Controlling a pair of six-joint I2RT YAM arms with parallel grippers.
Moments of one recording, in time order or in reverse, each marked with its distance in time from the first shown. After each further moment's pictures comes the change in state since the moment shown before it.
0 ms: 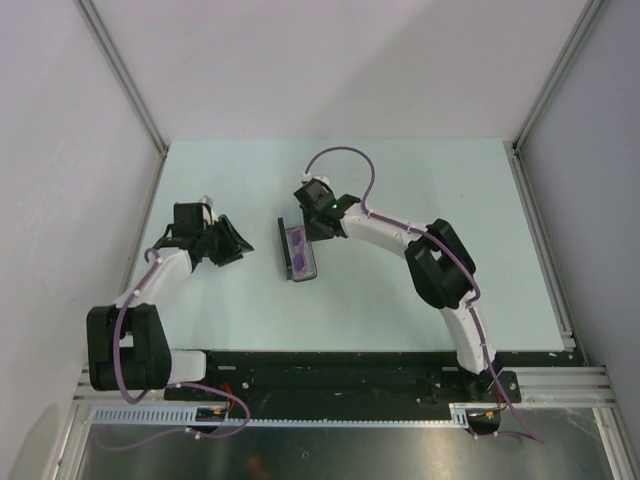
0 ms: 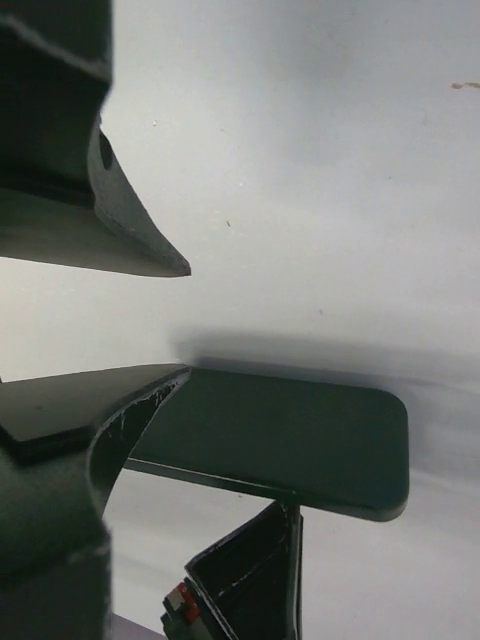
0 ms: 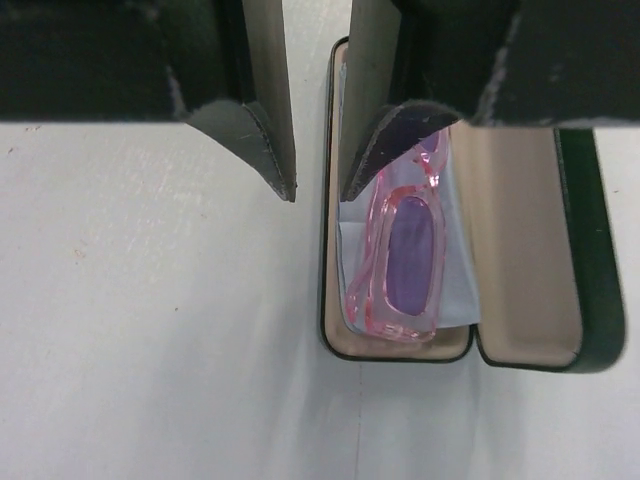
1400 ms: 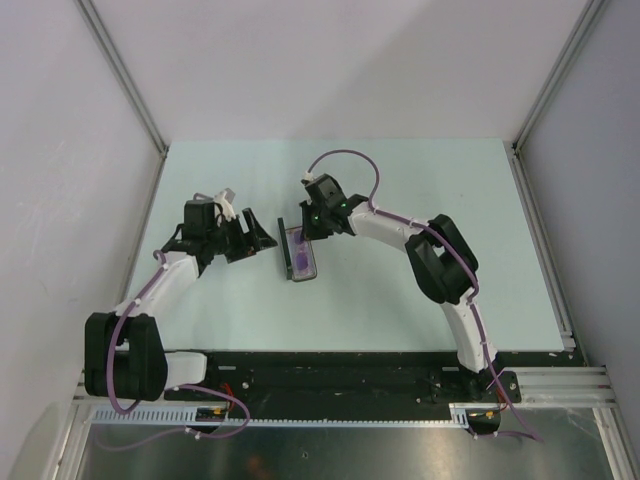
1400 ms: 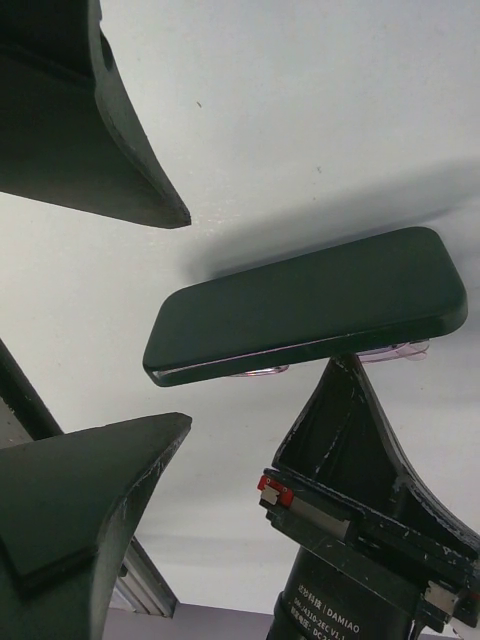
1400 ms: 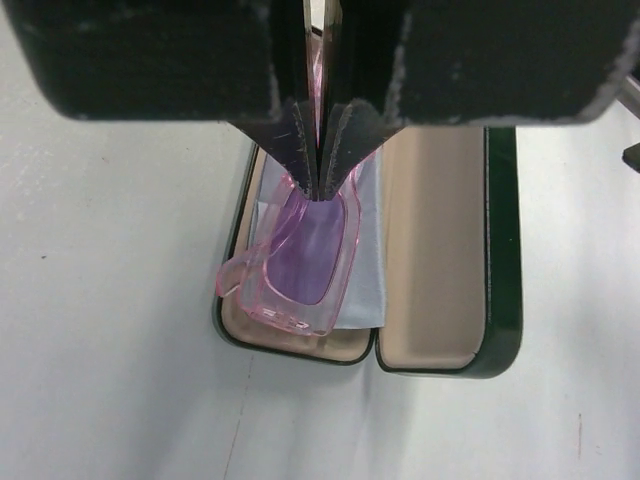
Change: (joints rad) left arm -0.110 -0.054 -0.017 0.100 0.138 0.079; right arm -0.076 0.005 -0.072 0.193 -0.354 0.001
